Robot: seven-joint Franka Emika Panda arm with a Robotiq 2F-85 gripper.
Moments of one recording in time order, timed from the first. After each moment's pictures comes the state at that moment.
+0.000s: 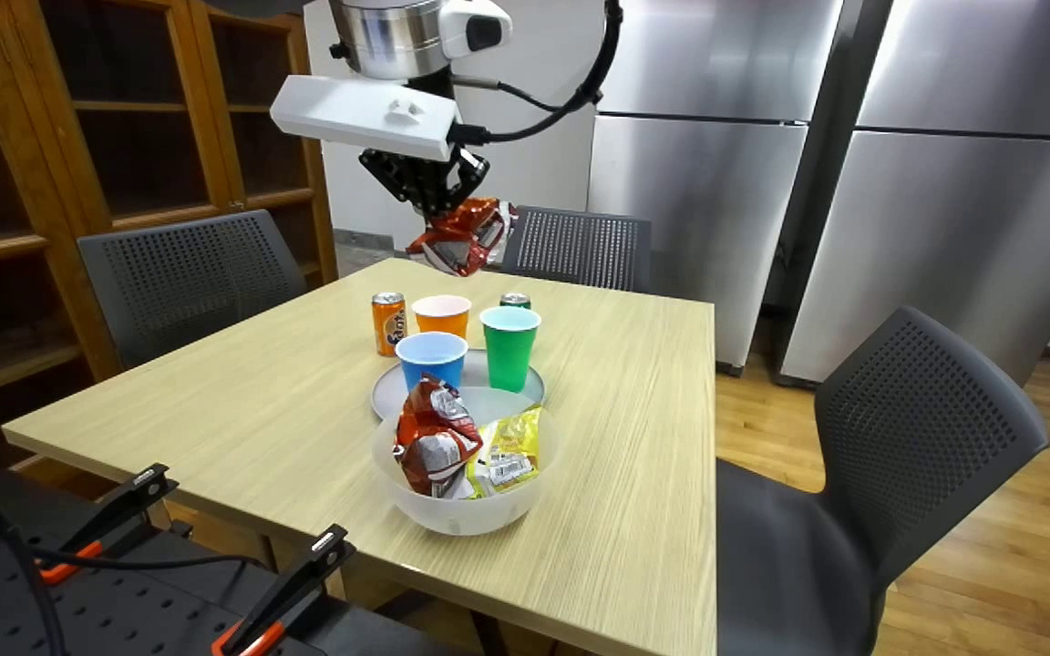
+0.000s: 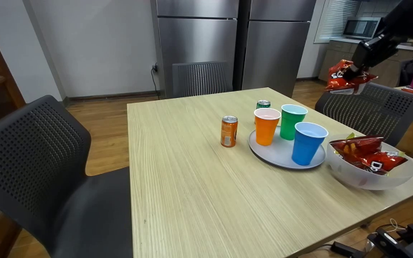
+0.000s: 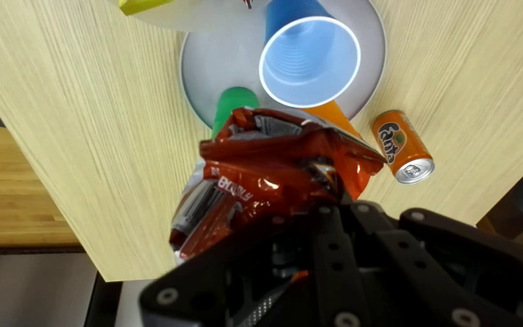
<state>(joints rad) 0.04 -0.32 -0.22 -2.78 0.47 2.89 -0.75</state>
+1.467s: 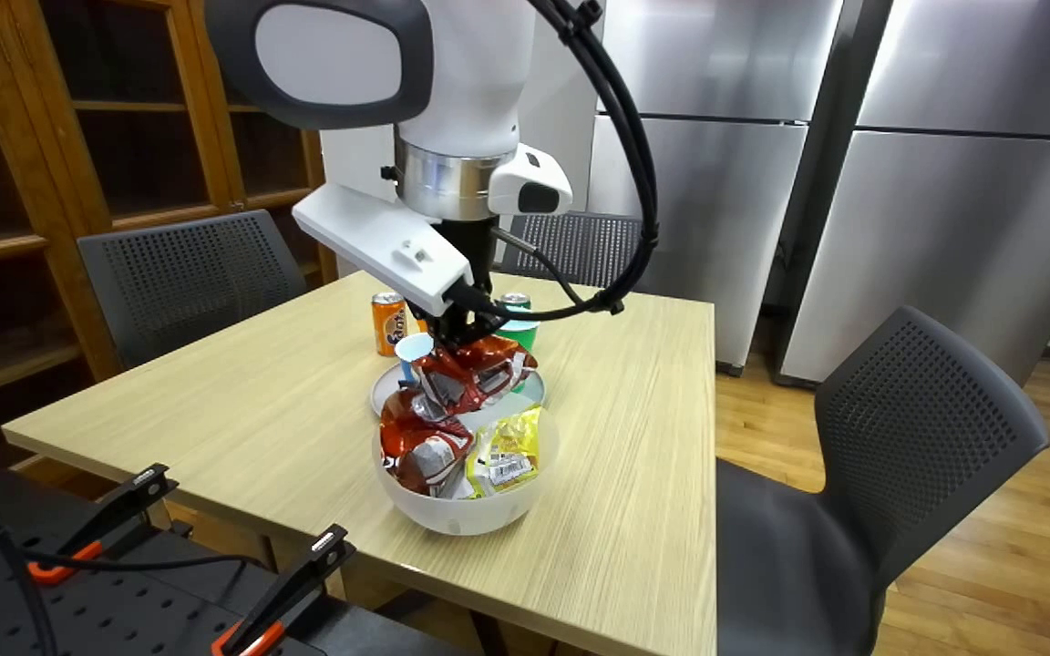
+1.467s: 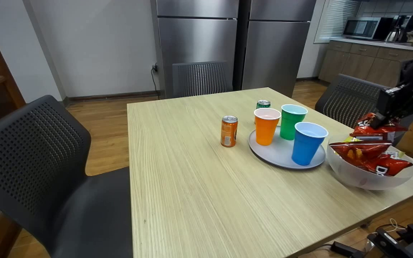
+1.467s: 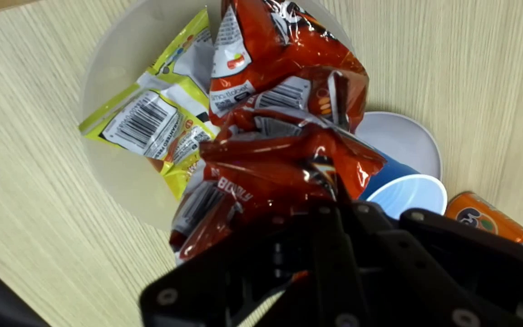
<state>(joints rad) 0.05 -0.12 -0.44 -2.79 0.62 2.76 -0.77</state>
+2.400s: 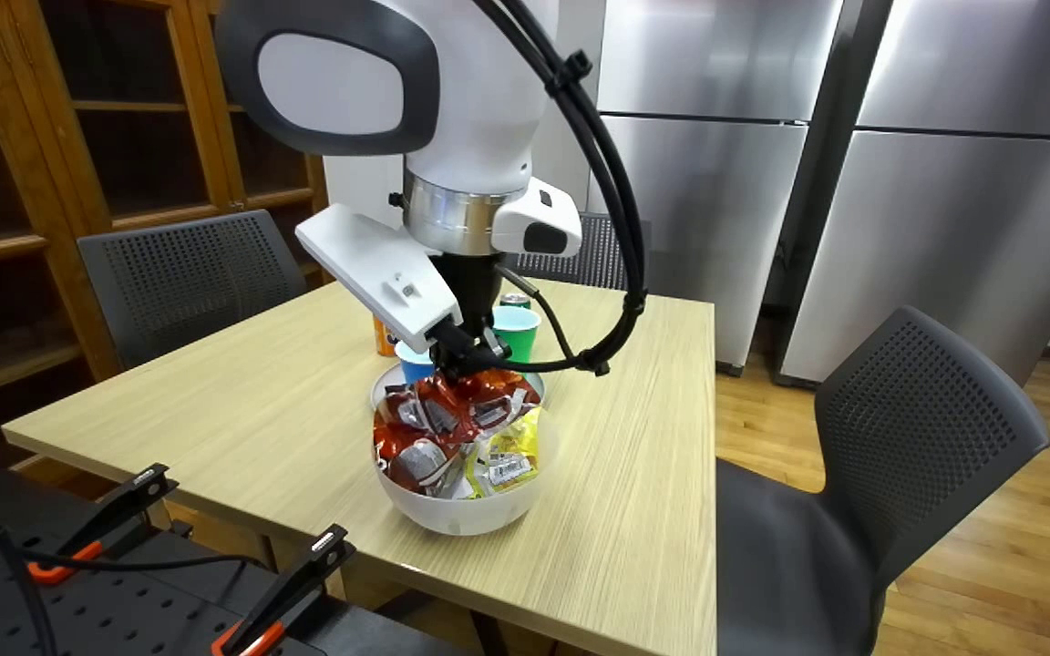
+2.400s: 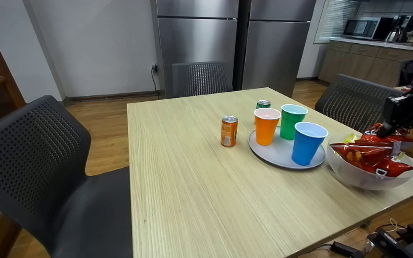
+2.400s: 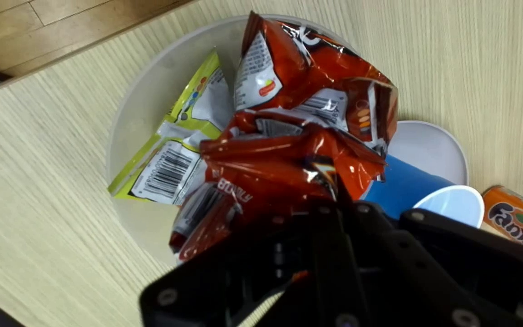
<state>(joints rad) 0.05 -0.07 -0.48 -2.79 0.70 2.74 -0.77</state>
